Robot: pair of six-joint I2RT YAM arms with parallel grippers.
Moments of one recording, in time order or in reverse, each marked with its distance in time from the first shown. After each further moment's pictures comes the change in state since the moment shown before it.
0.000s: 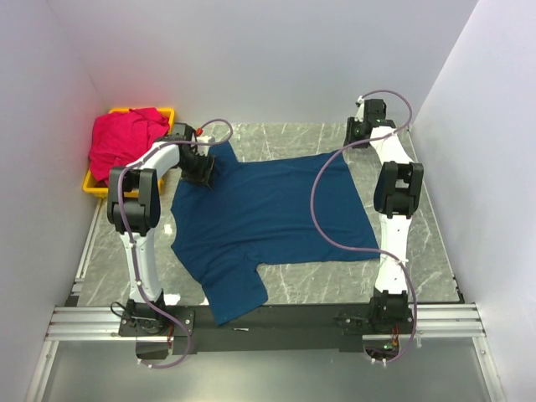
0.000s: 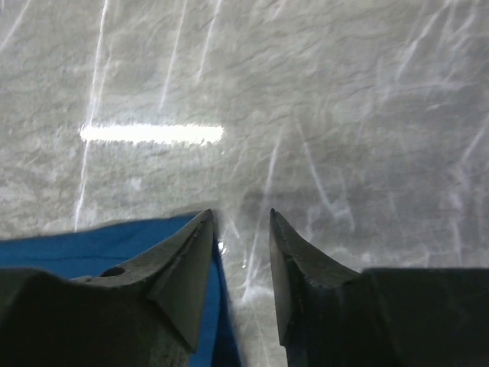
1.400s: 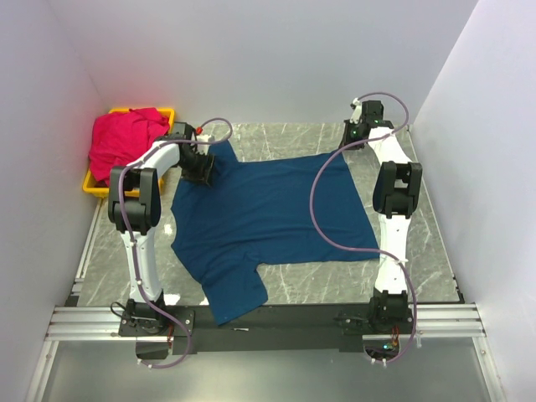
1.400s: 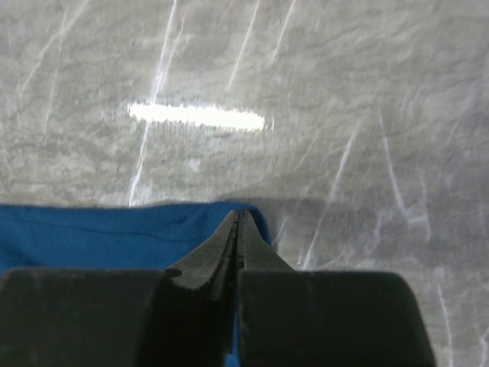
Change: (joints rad) left arm 0.004 0.019 0.024 0.000 0.000 0.000; right arm 0.008 0.002 -0.014 -0.021 -0.149 0.022
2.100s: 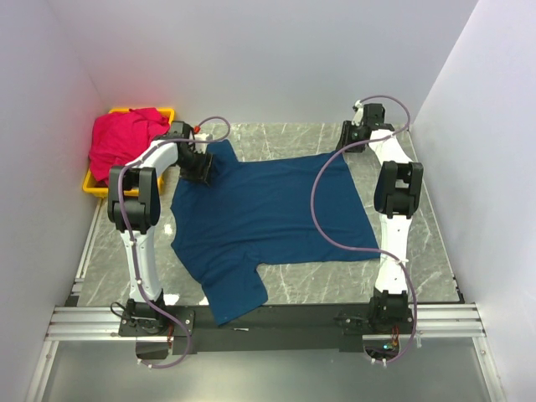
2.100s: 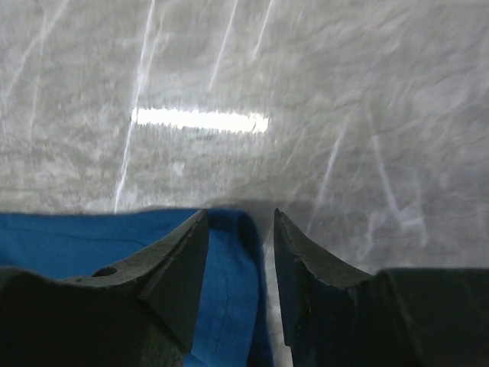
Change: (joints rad) left arm 0.017 0.012 0.018 -0.002 0.003 -0.002; right arm -0.011 -0.002 -0.042 0.062 -0.001 0.025
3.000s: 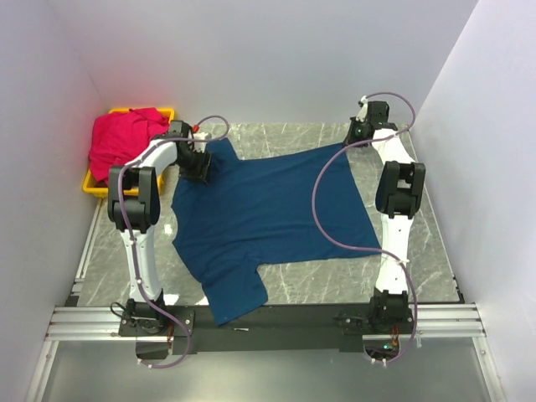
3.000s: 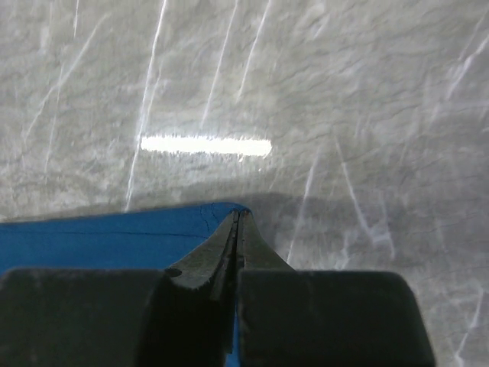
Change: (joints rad) left arm 0.008 0.010 0.014 -0.001 0.002 0.000; right arm -0.020 0.000 0.008 0.054 0.002 0.040
